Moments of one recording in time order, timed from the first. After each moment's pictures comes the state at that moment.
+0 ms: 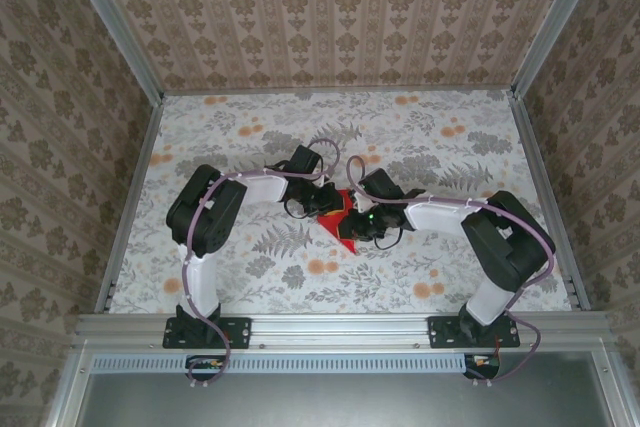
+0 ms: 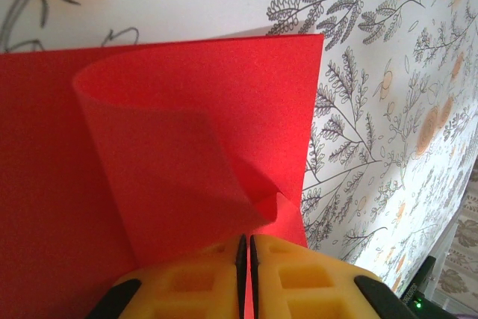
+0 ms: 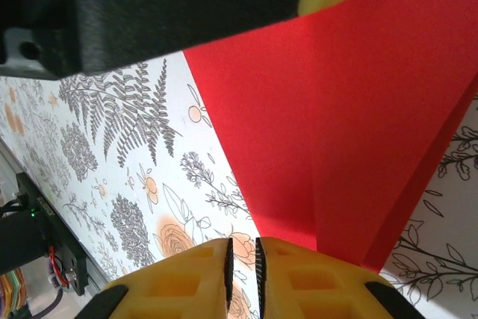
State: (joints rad) left arm -0.64 1.99 1.14 -0.20 0.60 -0.72; right arm 0.60 1.69 0.83 -0.20 -0.53 0.63
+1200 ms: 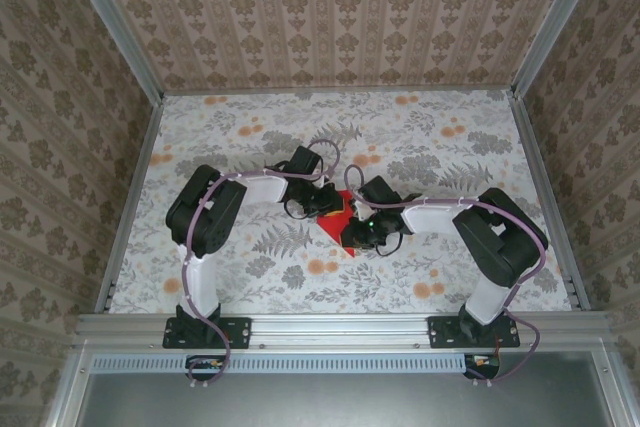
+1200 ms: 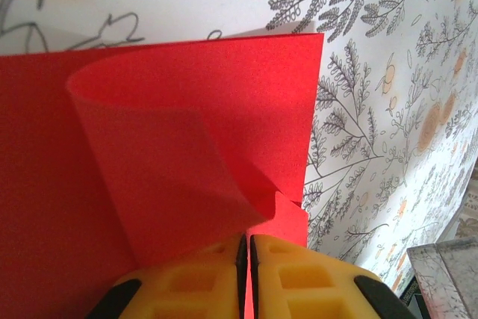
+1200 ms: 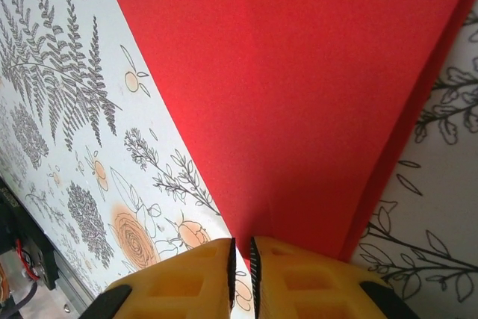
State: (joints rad) left arm -0.64 1.99 1.13 -0.20 0.60 -0.72; right arm 0.62 1.72 0.80 -0.21 -0.52 0.61
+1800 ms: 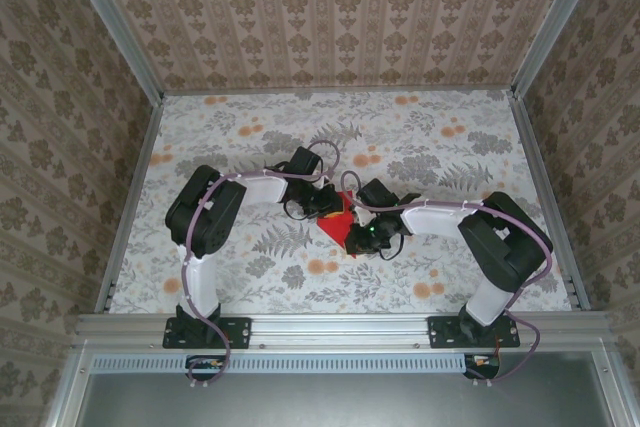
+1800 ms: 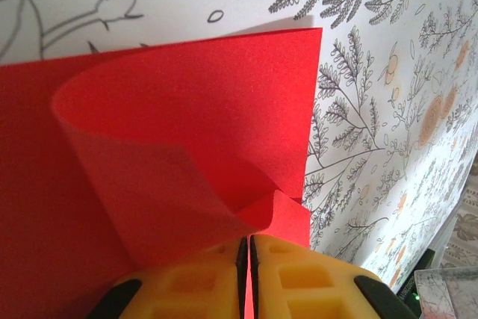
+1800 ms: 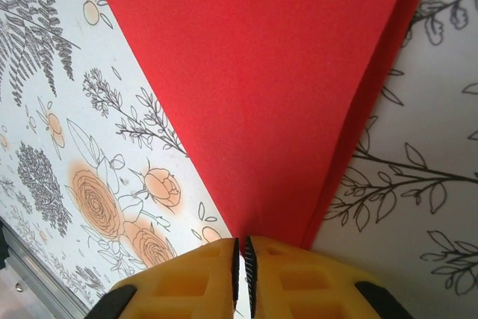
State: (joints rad) left arm -0.64 1.99 1.13 -0.21 0.61 -0.72; right arm 0.65 1.69 0.82 -0.37 -0.45 0.53
